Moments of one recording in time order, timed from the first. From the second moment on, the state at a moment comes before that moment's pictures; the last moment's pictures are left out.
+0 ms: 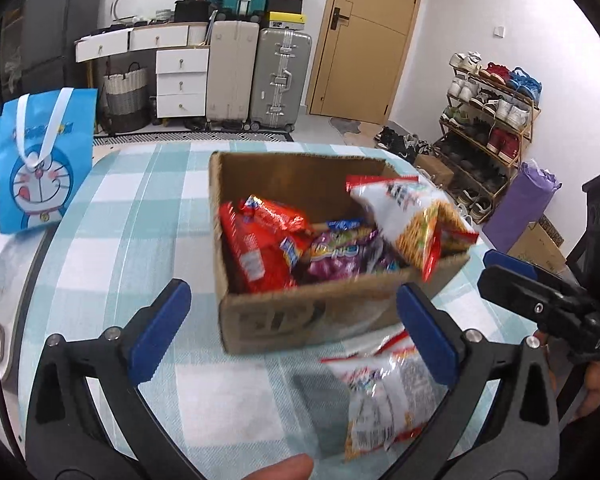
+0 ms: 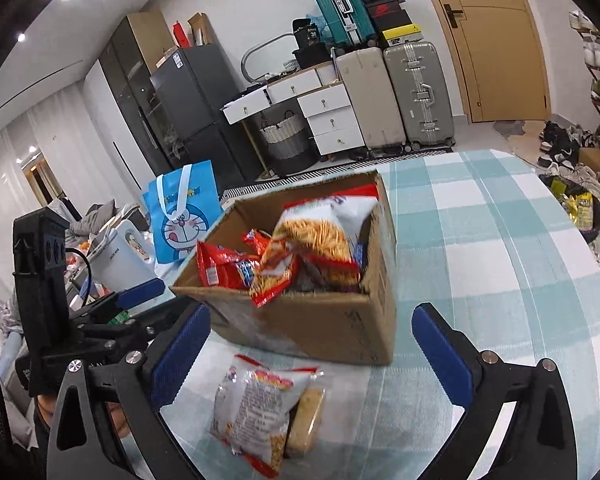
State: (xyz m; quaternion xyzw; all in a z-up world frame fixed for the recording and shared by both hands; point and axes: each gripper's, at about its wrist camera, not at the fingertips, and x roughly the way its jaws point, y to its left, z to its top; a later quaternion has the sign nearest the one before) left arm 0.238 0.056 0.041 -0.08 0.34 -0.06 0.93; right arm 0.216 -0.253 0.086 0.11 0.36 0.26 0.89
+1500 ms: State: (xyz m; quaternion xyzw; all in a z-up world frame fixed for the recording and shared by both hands) left arm 0.193 0.042 -0.017 -0.01 0.39 -0.05 0.92; right arm 0.200 -0.237 0.029 0.02 0.44 0.22 0.87
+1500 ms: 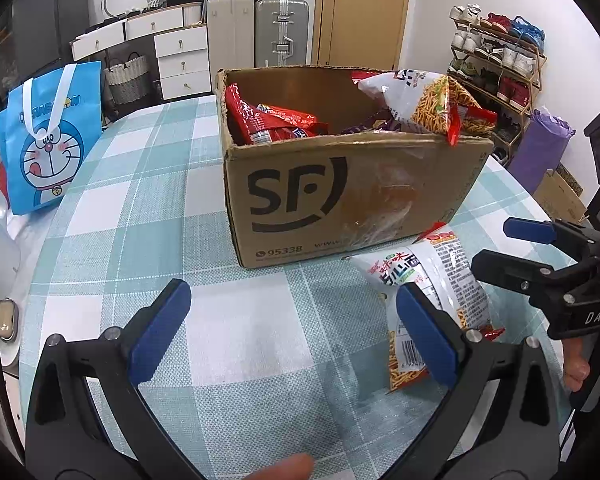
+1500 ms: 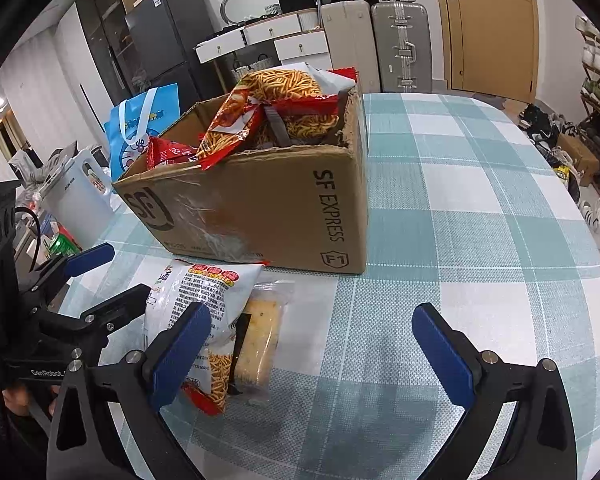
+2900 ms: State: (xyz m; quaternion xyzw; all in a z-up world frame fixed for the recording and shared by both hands) left arm 0.190 0.048 -0.015 -0.01 0.40 -0.06 0.92; right arm 0.198 -0.186 -0.005 -0.10 0.49 0.20 0.84
